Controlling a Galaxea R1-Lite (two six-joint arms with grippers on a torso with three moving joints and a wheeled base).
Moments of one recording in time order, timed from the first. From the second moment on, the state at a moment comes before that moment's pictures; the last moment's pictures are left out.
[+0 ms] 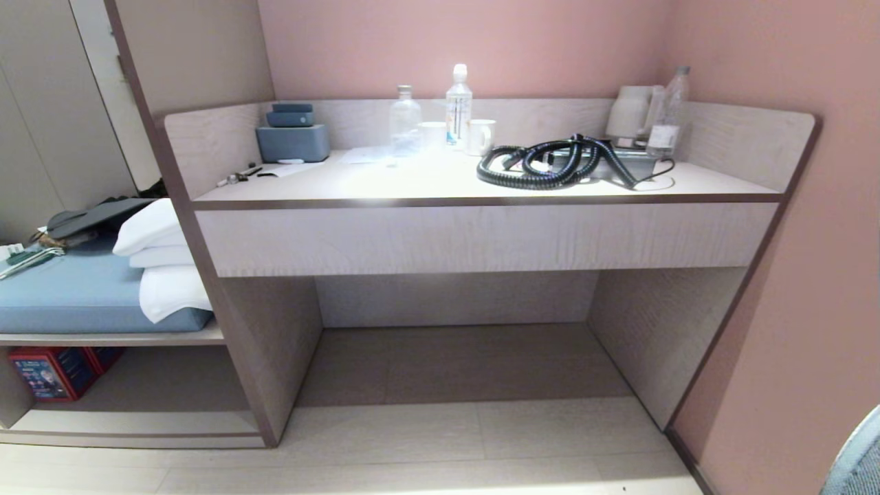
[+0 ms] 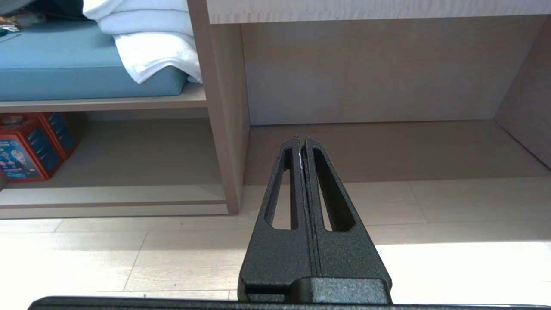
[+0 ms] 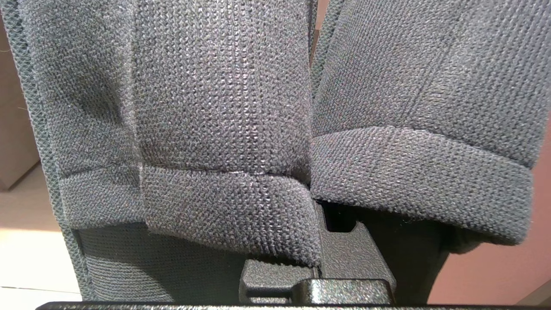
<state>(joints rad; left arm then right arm) 0.00 0.00 0.00 0.00 0.00 0.00 0.01 0.00 0.00 0.00 0.01 -0.08</state>
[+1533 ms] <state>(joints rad) 0.00 0.00 0.00 0.00 0.00 0.00 0.01 0.00 0.00 0.00 0.01 -0.08</state>
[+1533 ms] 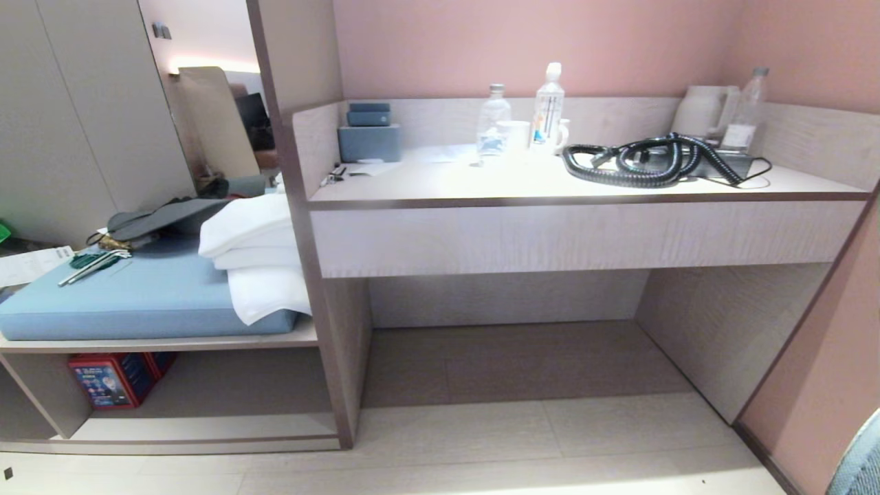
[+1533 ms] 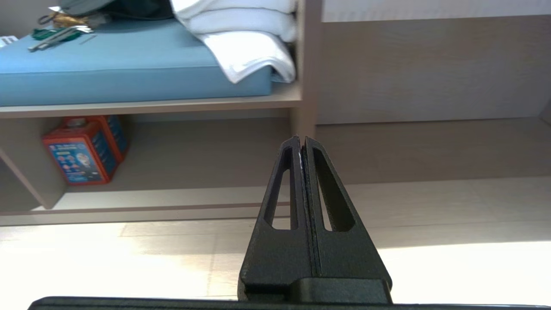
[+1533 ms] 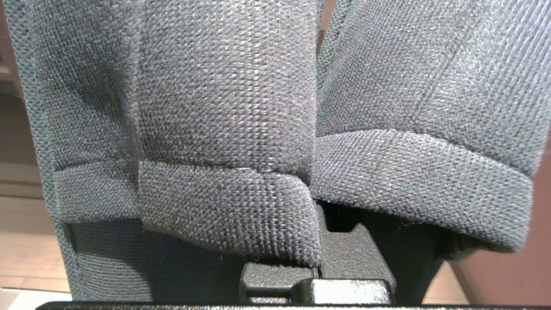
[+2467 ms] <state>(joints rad) 0.00 0.00 0.00 0.00 0.00 0.00 0.01 0.00 0.00 0.00 0.01 -0.07</state>
